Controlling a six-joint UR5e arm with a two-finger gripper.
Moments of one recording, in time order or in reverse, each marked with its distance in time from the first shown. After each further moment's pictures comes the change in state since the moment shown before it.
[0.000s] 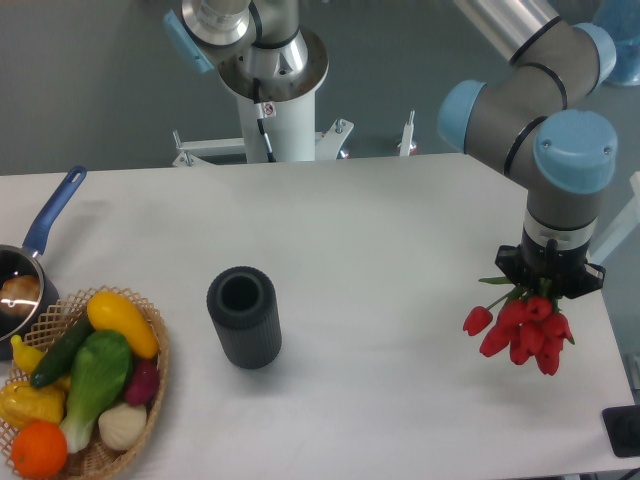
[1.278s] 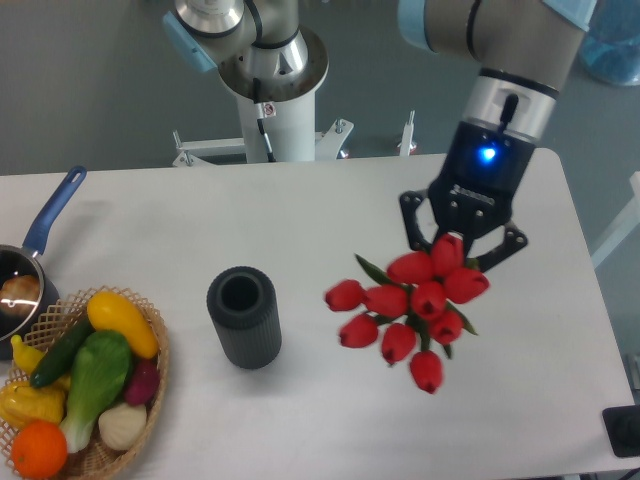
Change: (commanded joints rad) arm -0.015 0.285 -0.175 0.213 -1.015 -0.233
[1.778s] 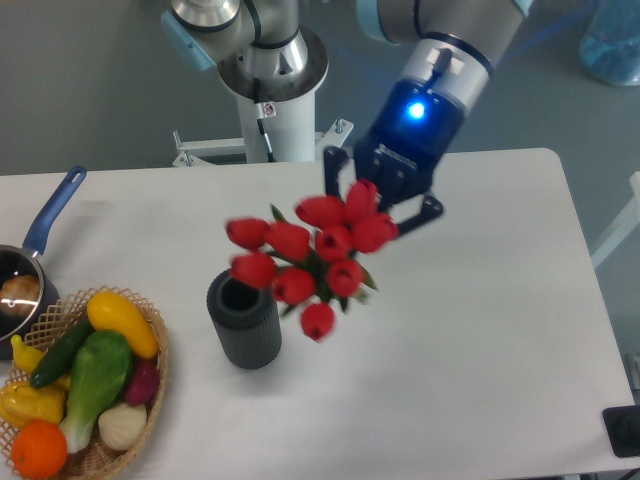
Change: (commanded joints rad) arm 0.011 0.121 -0.212 0.045 -0.408 0.003
